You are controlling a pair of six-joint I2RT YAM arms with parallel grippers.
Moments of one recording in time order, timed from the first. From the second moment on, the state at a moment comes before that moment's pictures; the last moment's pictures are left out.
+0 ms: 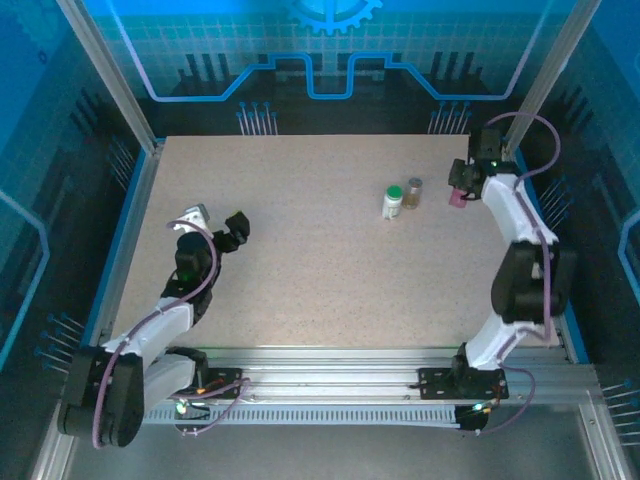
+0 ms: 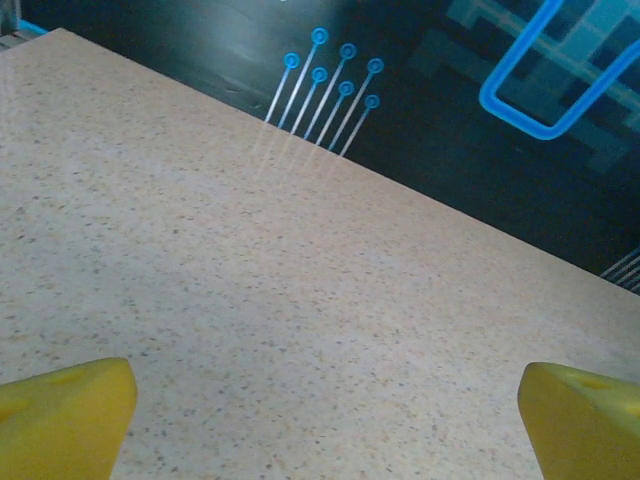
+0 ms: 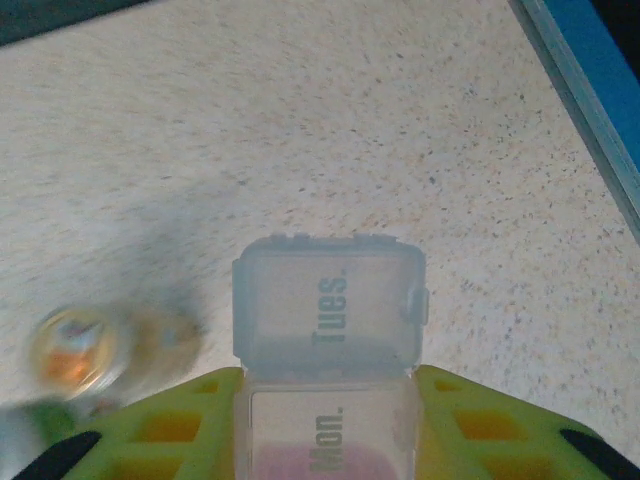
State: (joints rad) left arm -0.14 1.04 0.34 0.47 -0.13 -0.51; right arm -0.03 1.65 1.40 -0.59 0.16 0.25
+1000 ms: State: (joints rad) left arm -0.25 0.84 0.46 -0.03 -0.23 -0.62; right arm 0.69 1.76 1.18 -0.36 0.29 0.73
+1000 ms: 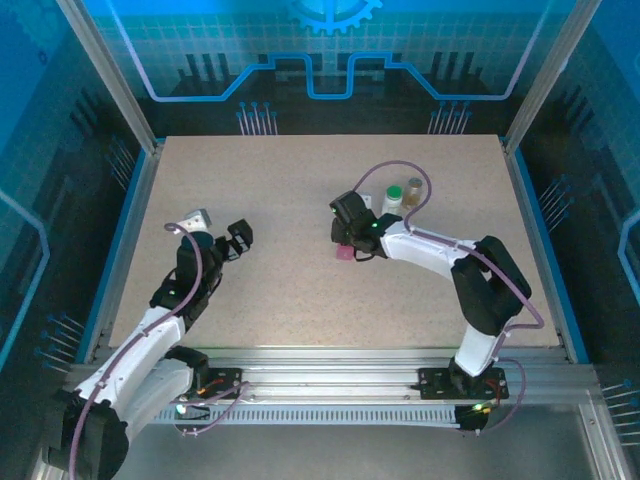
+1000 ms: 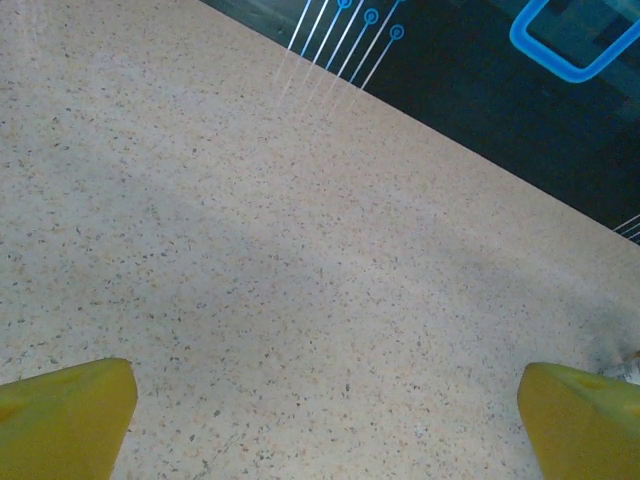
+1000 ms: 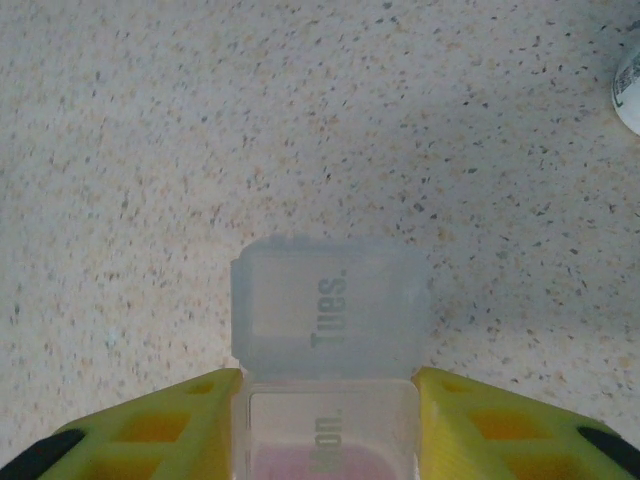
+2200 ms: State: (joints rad) left arm -0.44 1.15 0.64 -0.15 -0.04 -0.57; right arm 0.40 1.91 1.39 -0.44 -0.24 0.11
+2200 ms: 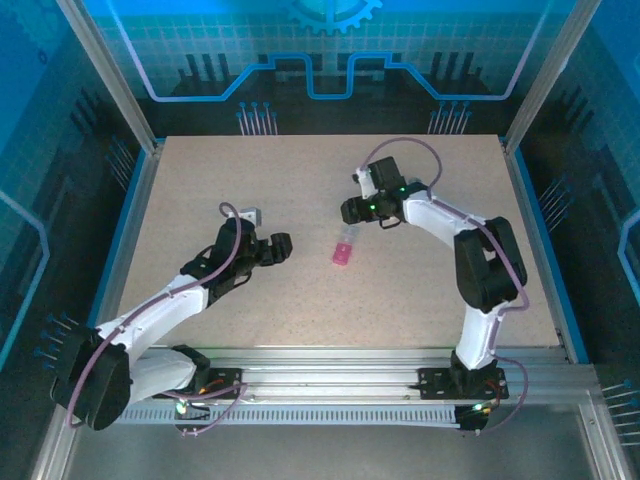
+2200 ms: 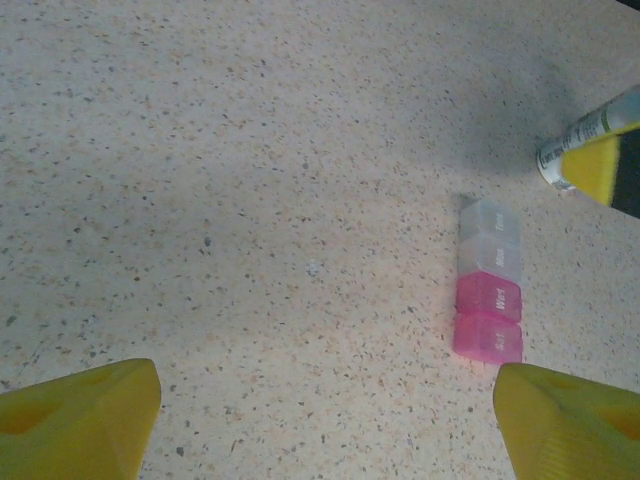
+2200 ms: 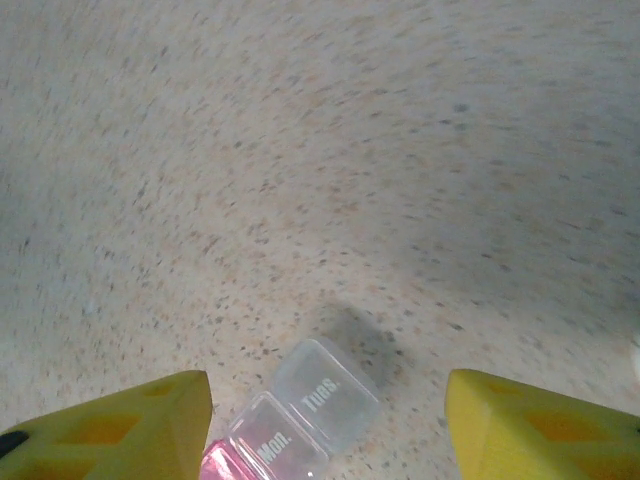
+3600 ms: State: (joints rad) left arm -0.44 1.11 0.64 -0.19 -0.03 -0.56; right arm 0.33 2.04 1.32 -0.47 -0.57 -0.04
